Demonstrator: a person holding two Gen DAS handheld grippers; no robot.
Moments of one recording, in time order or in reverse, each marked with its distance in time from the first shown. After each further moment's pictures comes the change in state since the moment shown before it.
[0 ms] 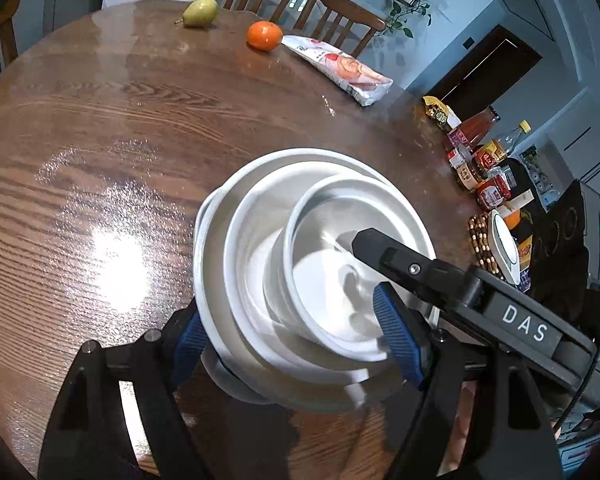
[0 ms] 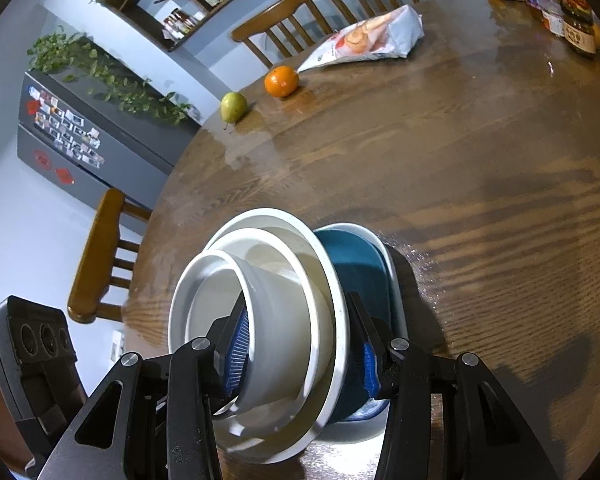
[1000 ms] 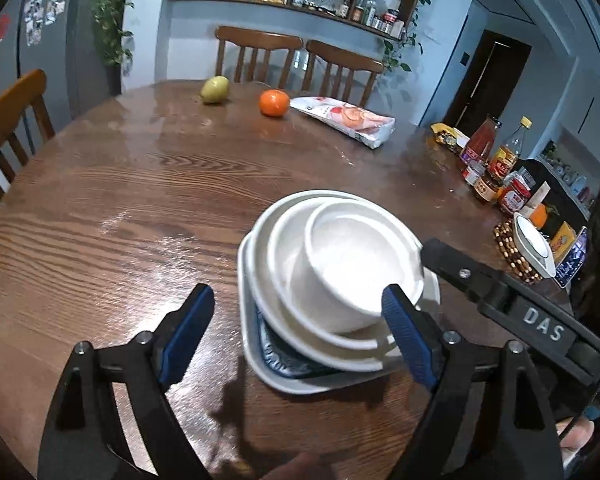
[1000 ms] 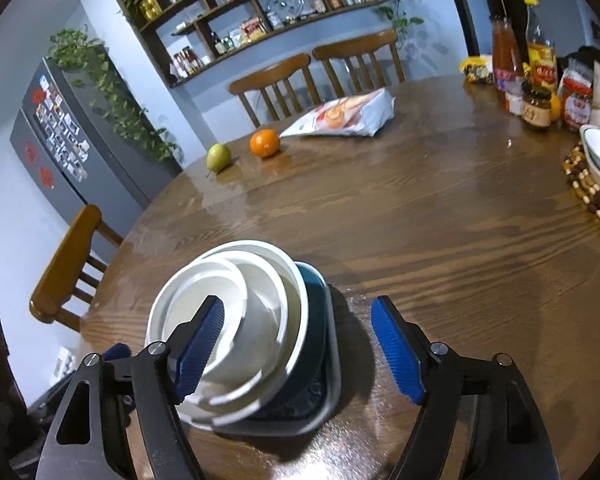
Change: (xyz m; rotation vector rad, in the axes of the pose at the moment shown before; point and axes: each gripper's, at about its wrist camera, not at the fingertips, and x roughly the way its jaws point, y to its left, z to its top) left arm -0.038 -0.010 -0.031 0.156 -0.252 0.177; right arm -0.054 0.002 -0.027 -0.147 -0.262 -0.162
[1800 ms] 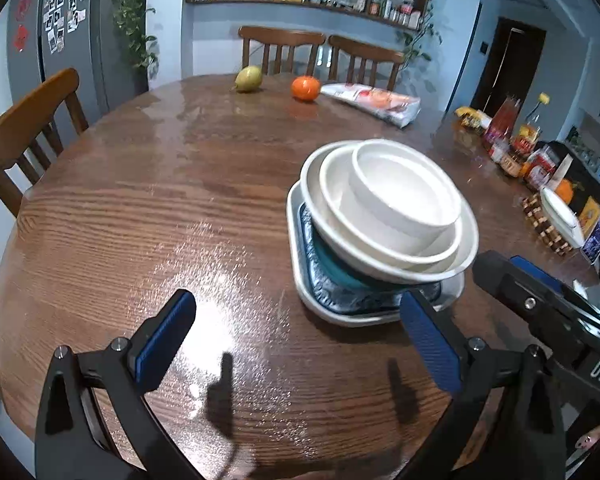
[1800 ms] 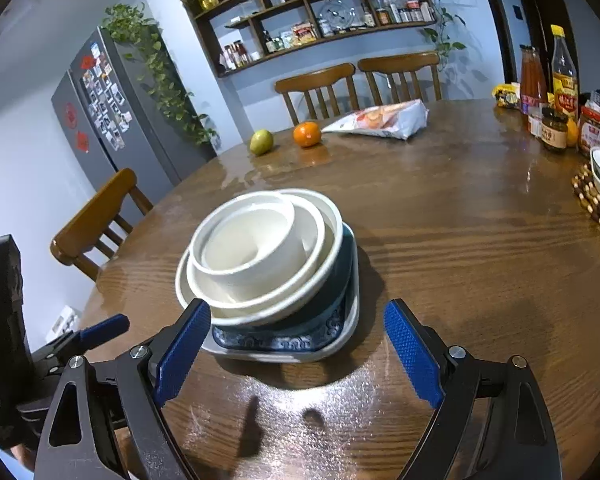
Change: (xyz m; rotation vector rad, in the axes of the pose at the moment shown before) left arm -0.007 0.006 -0.042 0.034 0.010 0.127; right arm -0.023 0.010 -0.048 -0.149 -0.026 0.080
